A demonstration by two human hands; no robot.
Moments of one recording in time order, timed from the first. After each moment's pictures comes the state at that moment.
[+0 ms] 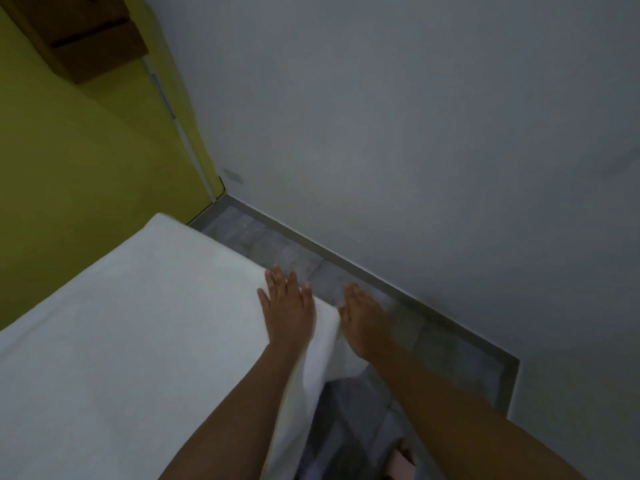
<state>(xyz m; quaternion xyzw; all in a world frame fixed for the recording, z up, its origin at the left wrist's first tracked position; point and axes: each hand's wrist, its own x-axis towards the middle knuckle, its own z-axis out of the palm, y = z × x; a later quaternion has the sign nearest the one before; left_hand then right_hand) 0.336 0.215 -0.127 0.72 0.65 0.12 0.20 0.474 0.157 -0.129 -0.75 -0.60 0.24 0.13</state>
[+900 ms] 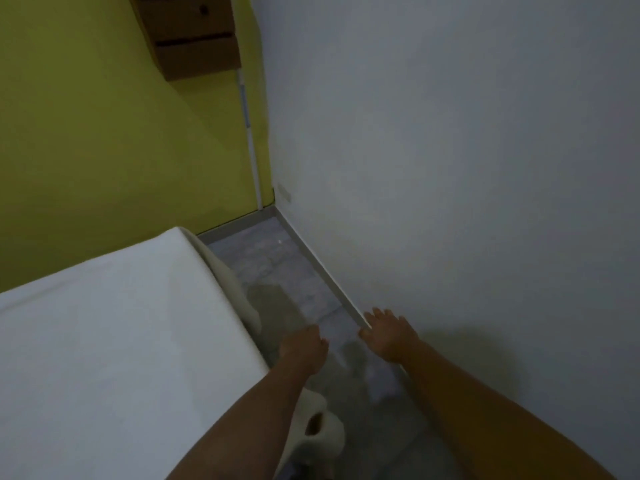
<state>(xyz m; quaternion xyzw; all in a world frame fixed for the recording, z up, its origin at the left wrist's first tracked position) 0.419 0.332 -0.160 0.67 0.67 -0.10 0.30 0.605 0.364 -0.126 -0.61 -0.72 0.27 -0.19</state>
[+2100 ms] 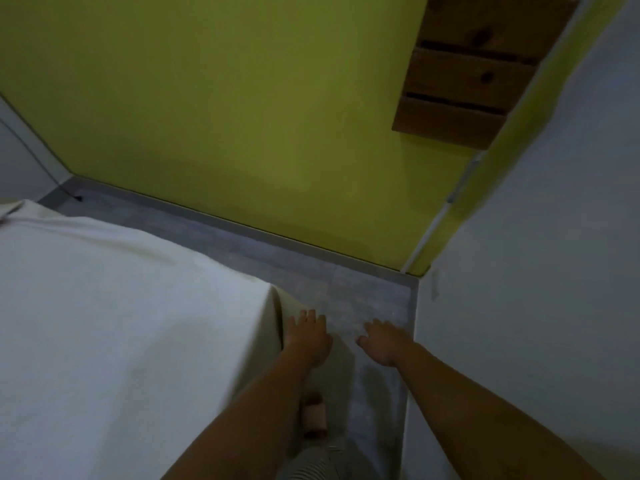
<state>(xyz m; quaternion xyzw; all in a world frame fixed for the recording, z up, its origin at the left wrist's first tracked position) 0.254 0.584 -0.145 0.34 0.89 -0.01 0.29 0.349 0.733 -0.140 -0.23 -0.90 0.15 -0.32</state>
